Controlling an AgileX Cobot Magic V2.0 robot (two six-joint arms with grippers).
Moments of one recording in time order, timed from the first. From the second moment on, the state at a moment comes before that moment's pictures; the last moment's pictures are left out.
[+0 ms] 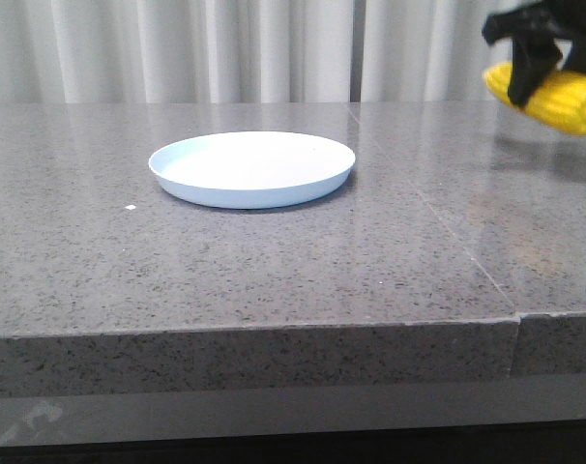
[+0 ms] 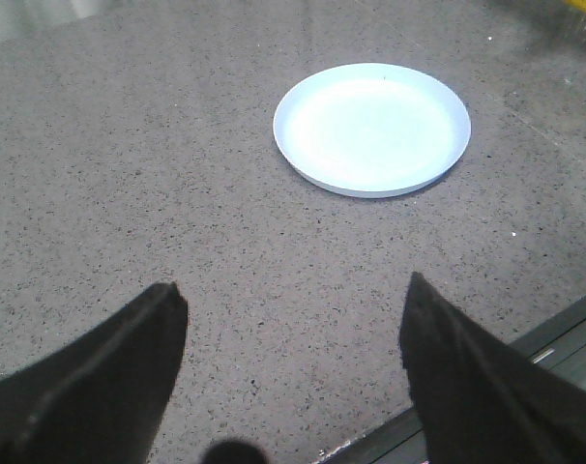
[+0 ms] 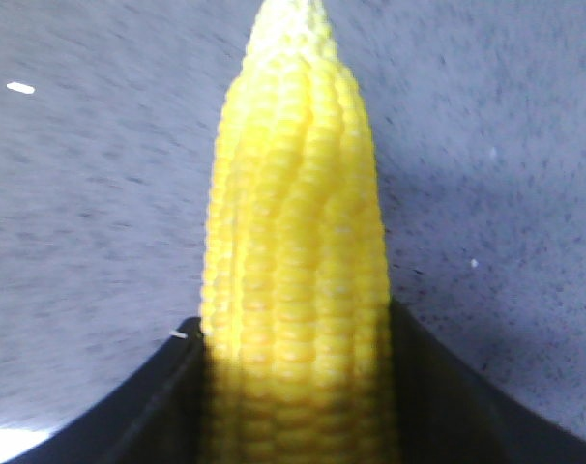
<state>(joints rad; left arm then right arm) -0.43 0.56 -0.89 0.02 0.90 0.04 0.10 1.73 -1.51 -0.03 0.71 0.03</state>
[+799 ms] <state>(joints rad) -0.43 0.56 -0.89 0.02 0.90 0.04 0.55 1.74 -1.51 0.26 0.57 0.08</state>
